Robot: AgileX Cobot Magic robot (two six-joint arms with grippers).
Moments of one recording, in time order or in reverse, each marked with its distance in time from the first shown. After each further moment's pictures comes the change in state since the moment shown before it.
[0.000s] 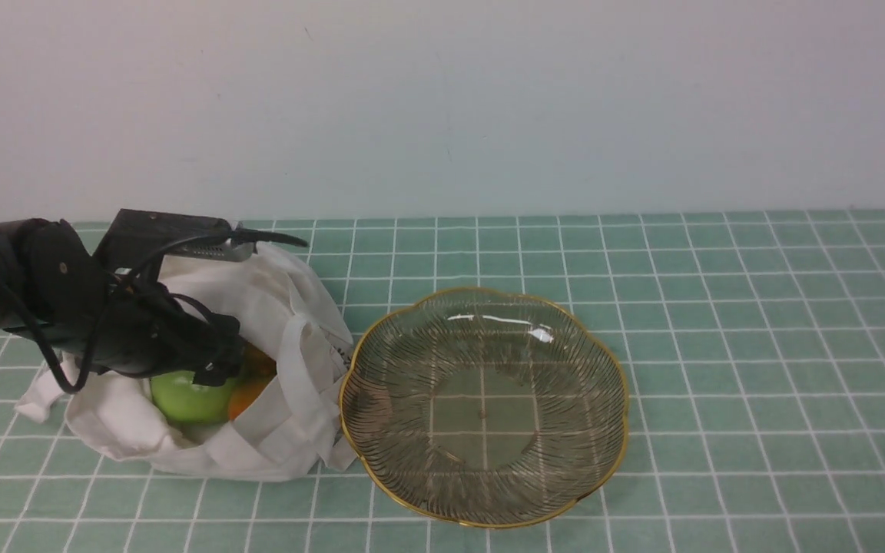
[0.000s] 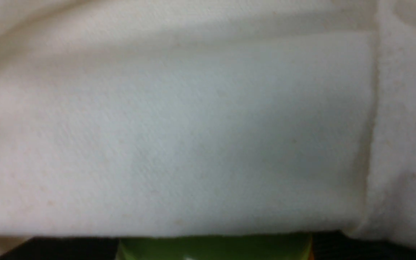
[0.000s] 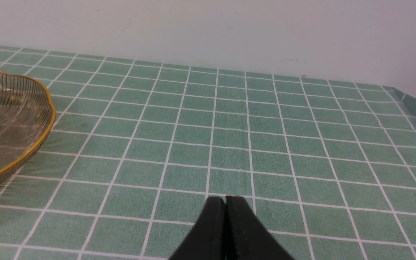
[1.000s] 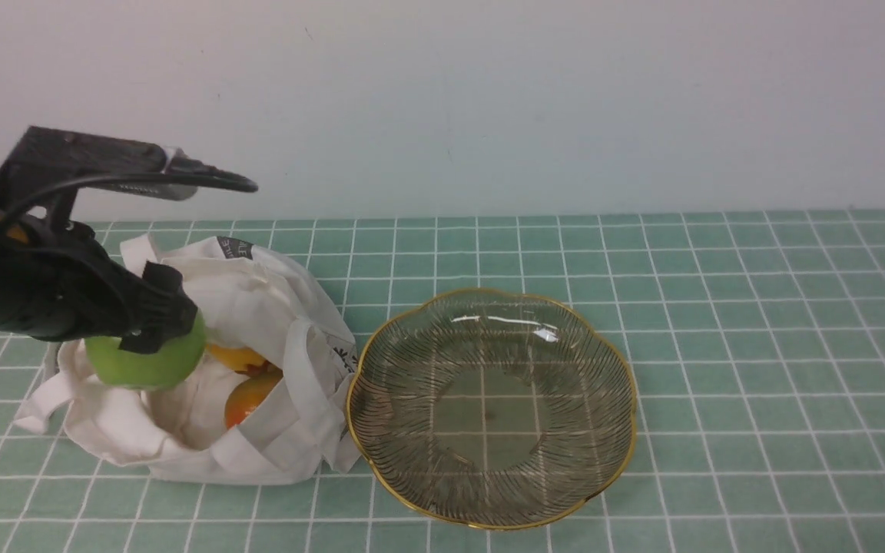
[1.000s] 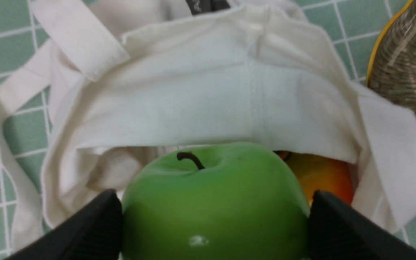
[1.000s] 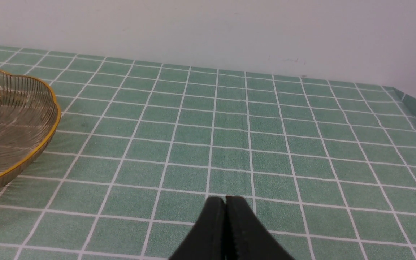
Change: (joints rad) right arm 0.000 0.000 0.000 0.000 0.000 0.000; left arm -0.005 -0.407 -0.002 0.043 0.257 -0.002
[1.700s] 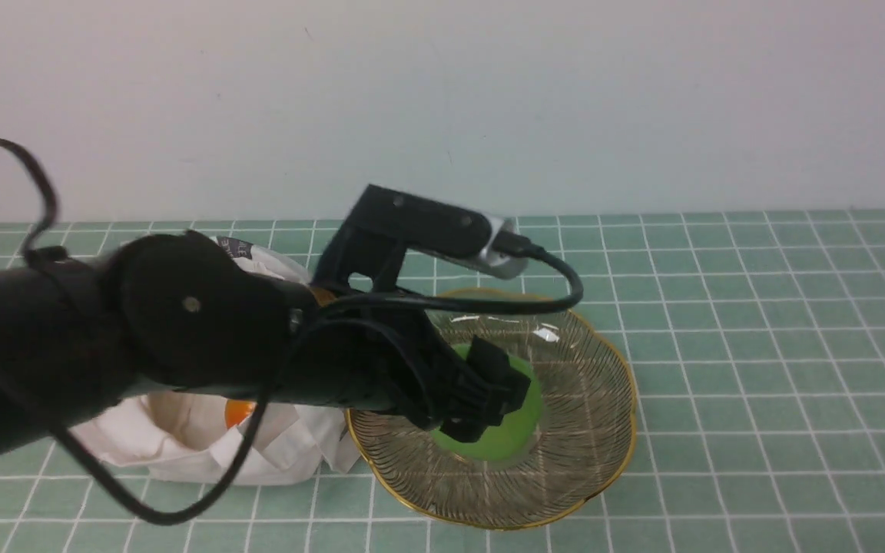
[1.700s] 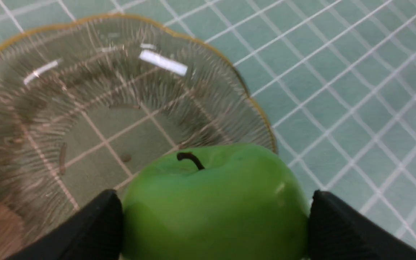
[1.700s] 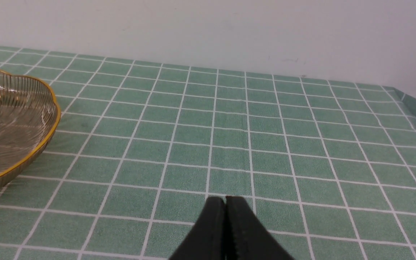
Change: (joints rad) right arm 0.000 0.000 0.000 0.000 0.000 0.000; left arm -0.545 0.201 0.000 -0.518 -0.277 0.241
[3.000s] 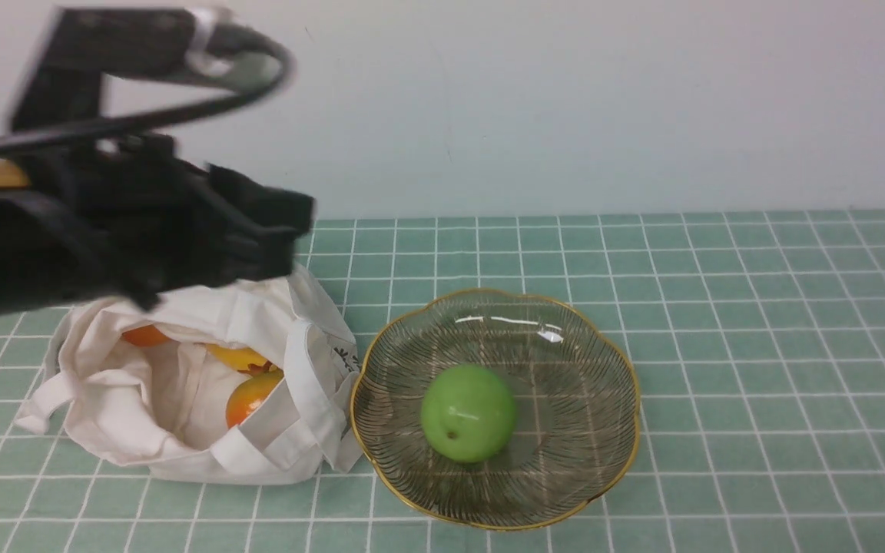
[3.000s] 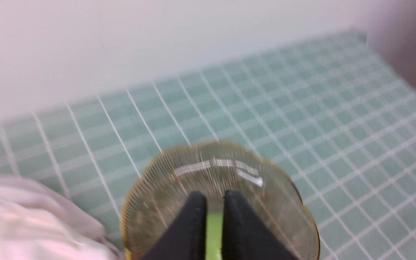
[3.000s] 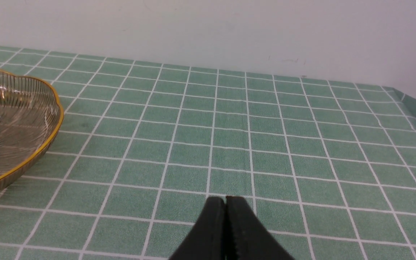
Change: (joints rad) right arm 0.000 0.000 0.000 0.000 0.000 0.000; left arm 0.316 -0.511 -0.001 0.065 0.163 -0.014
